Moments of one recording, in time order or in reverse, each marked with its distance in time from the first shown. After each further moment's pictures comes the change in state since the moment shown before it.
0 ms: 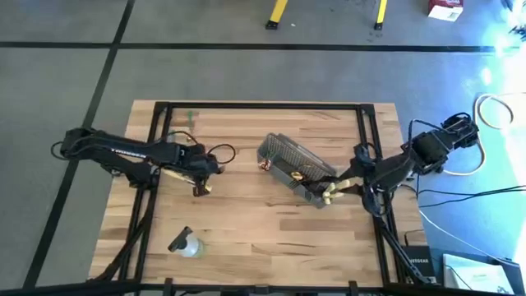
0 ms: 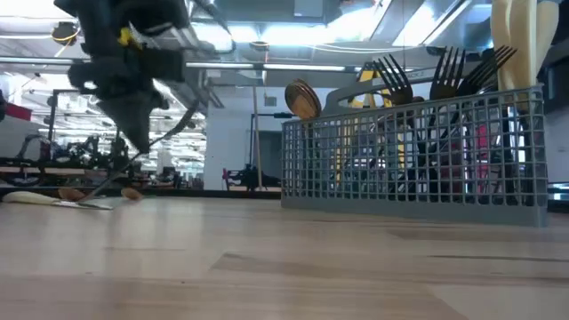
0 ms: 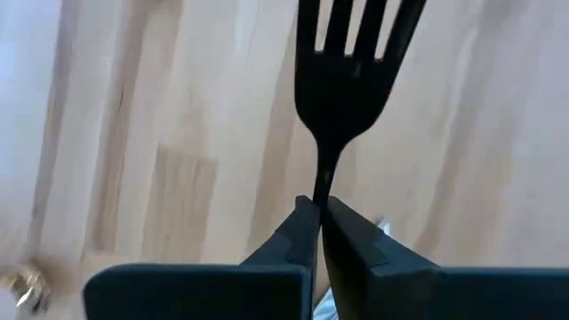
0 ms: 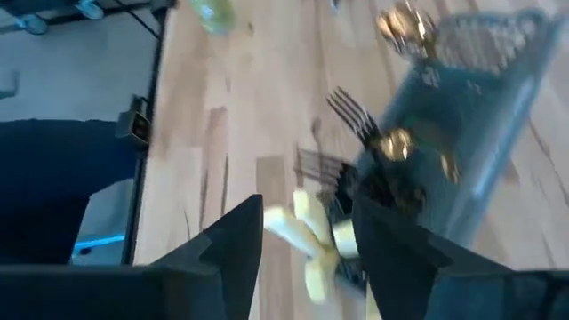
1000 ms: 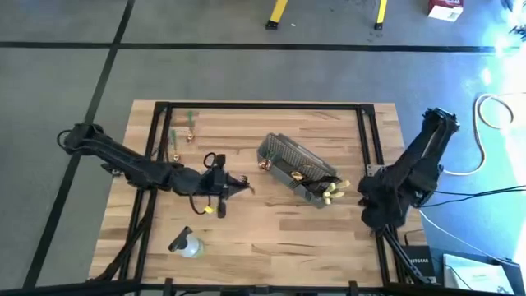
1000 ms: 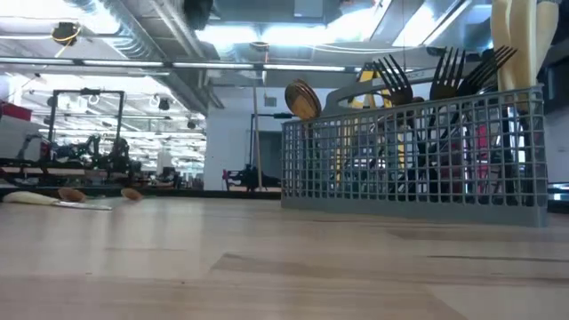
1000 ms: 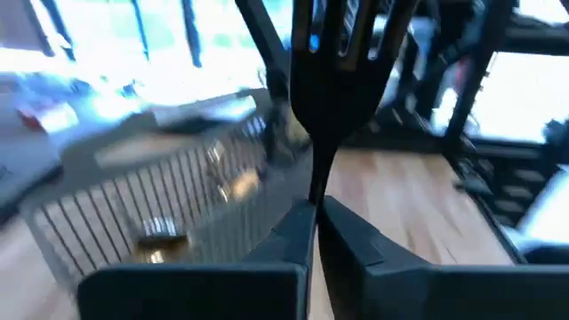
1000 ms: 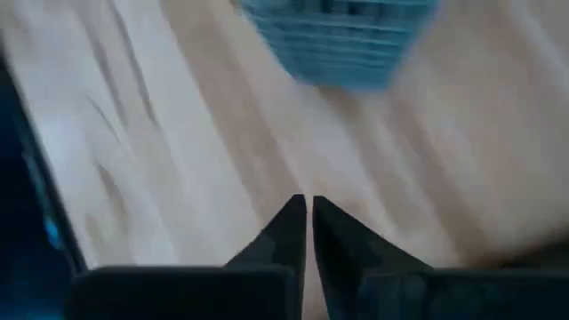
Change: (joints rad) left arm -0.319 0.065 0.001 1.114 -0.274 0.115; right arm 0.476 -0.064 -0.471 -0.065 0.067 0.907
